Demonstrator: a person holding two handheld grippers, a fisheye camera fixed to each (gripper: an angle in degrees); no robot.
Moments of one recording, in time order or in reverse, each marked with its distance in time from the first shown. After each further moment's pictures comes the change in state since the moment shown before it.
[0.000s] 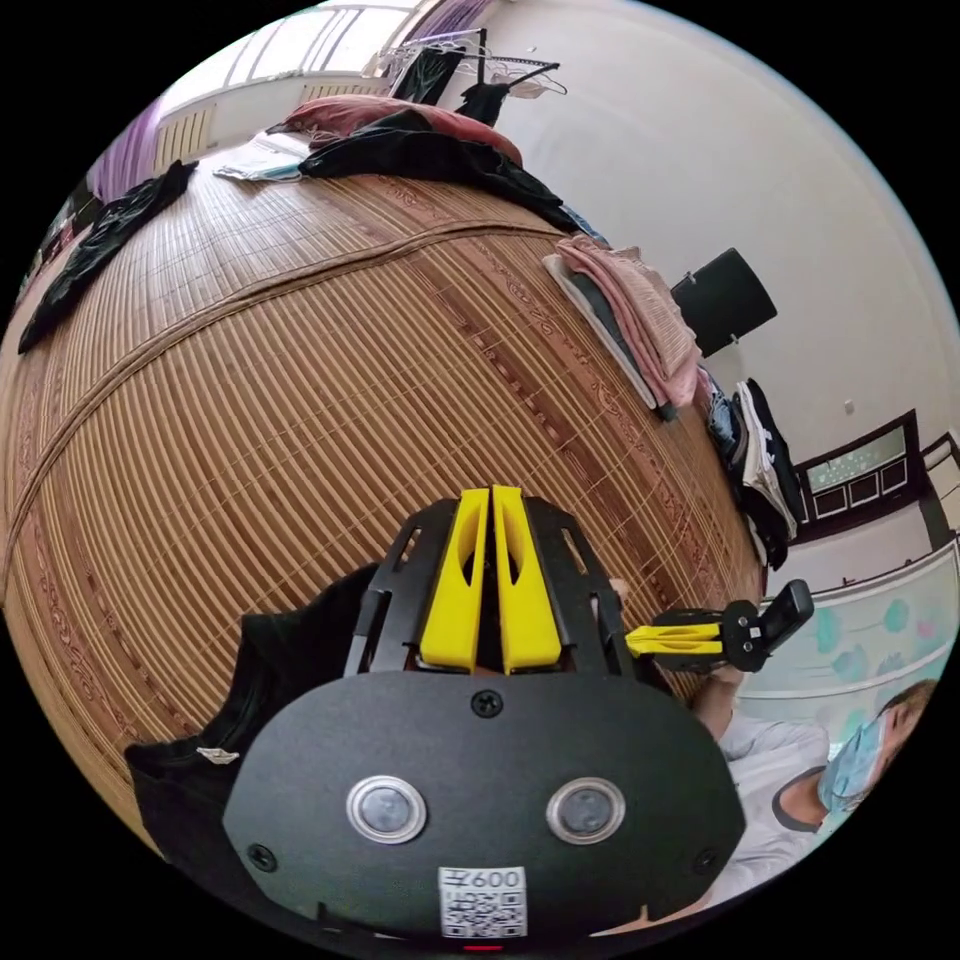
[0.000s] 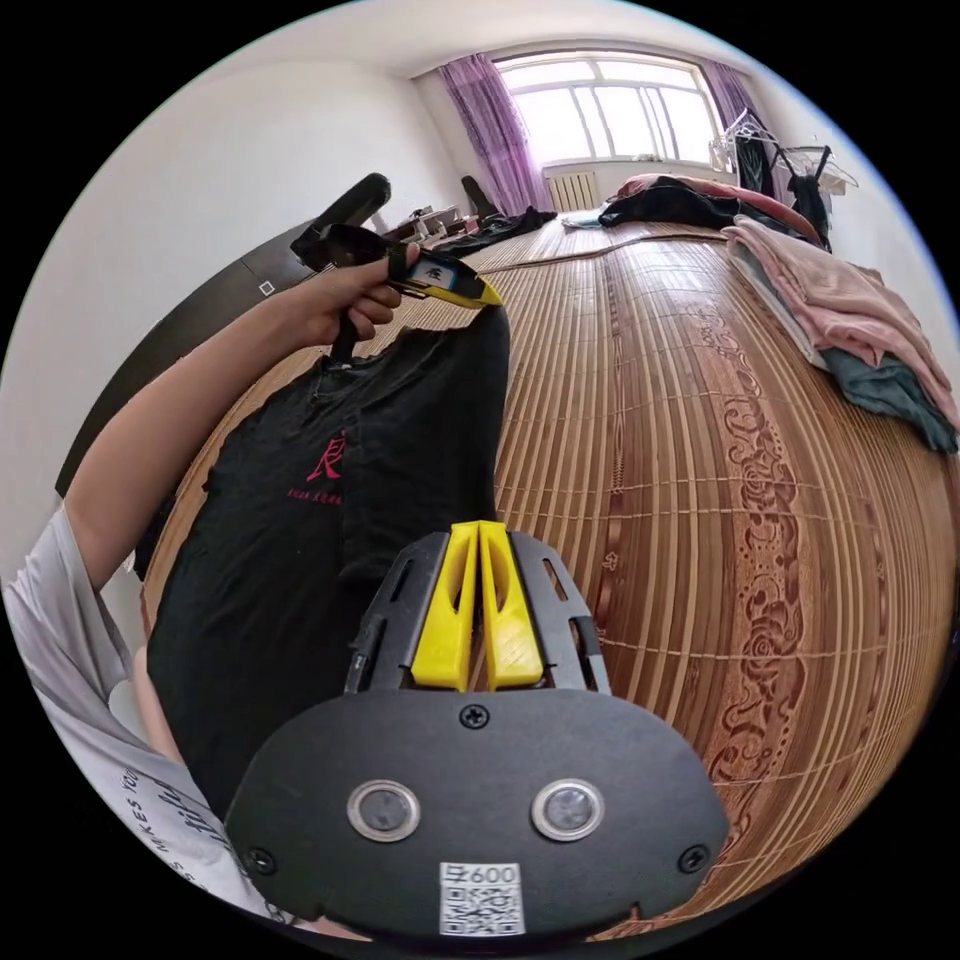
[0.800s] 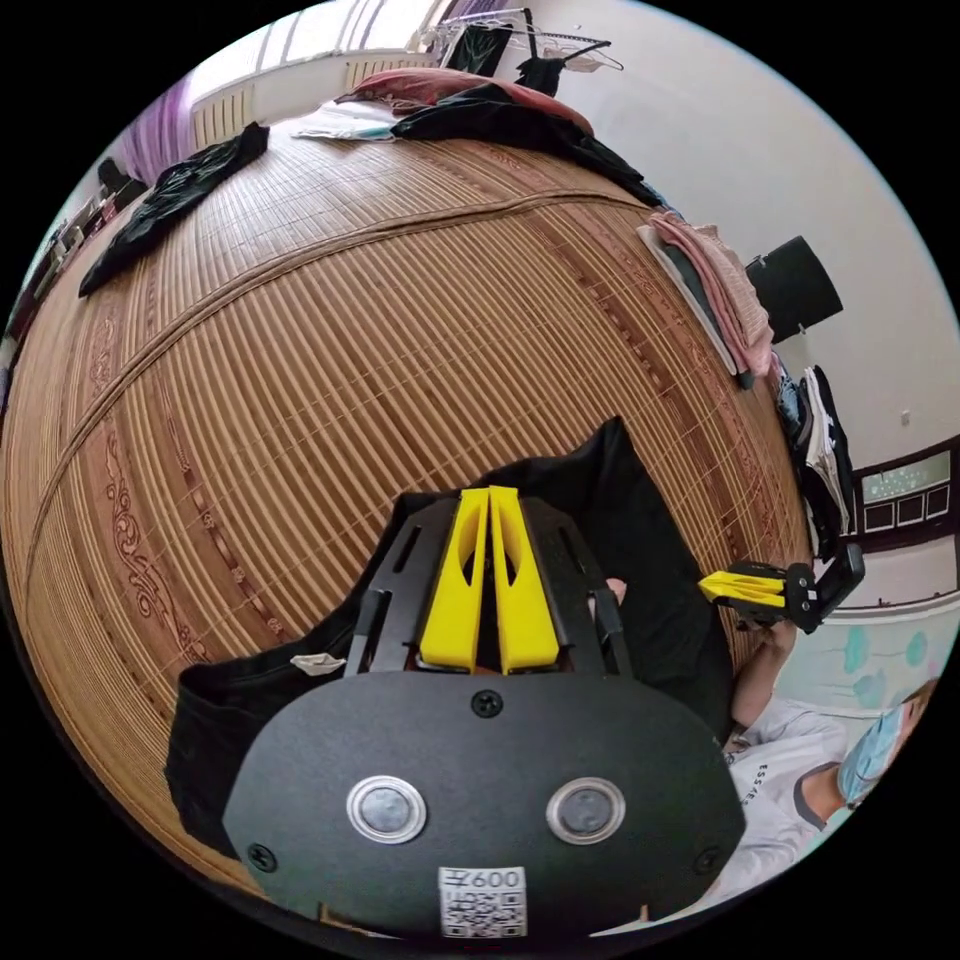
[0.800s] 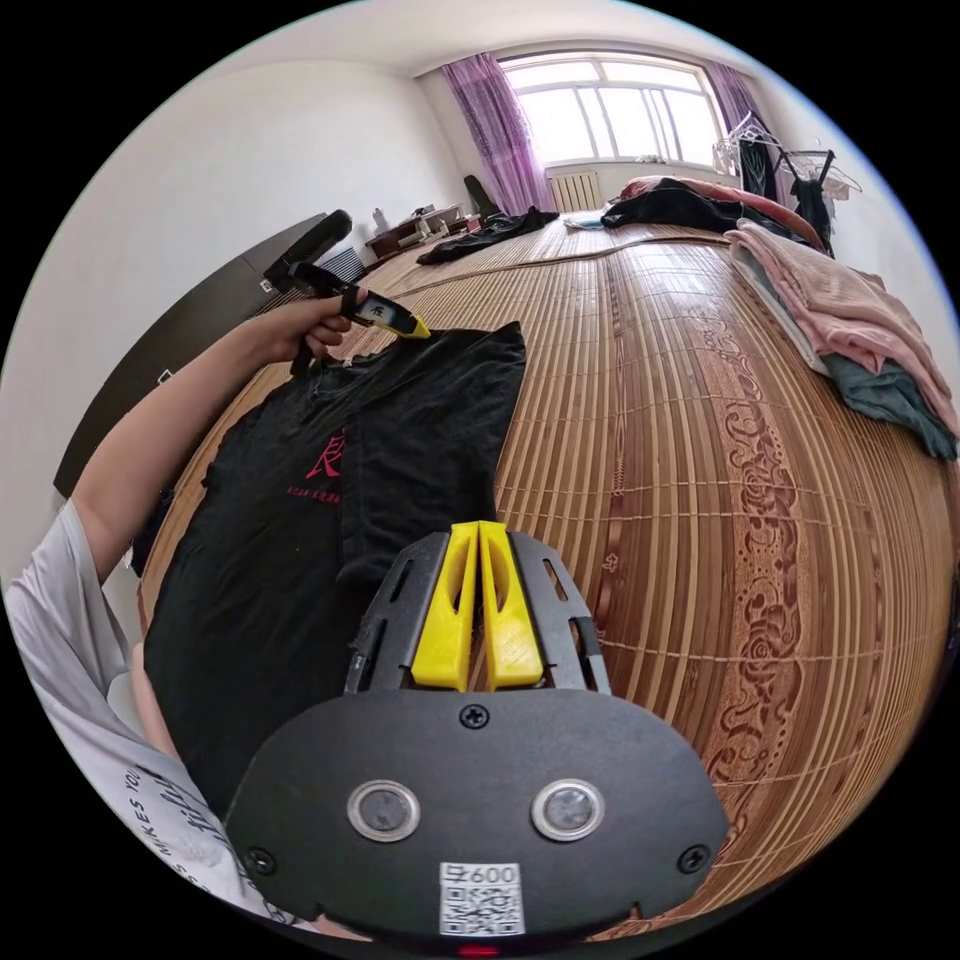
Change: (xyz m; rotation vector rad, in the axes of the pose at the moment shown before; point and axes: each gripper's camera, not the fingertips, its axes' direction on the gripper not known) left arm -0.045 -0.023 -0.085 -0.084 -0.149 -0.082; right arm -0.021 -0.011 -0.015 -0.002 0.010 -0.011
